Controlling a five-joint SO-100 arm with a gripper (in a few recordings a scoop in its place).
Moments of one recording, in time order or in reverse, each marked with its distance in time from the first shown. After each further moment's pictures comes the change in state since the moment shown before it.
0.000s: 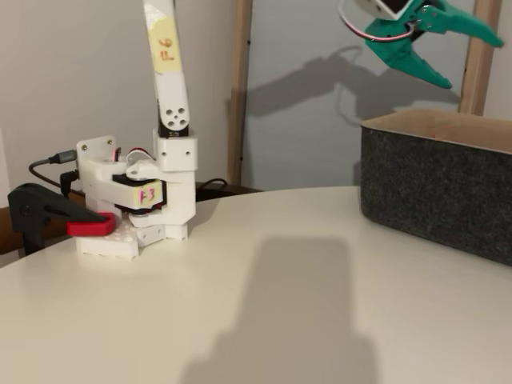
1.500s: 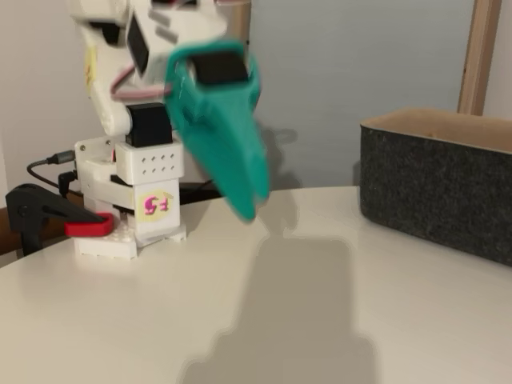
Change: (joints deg) arm 69.9 53.3 59.8 1.1 18.4
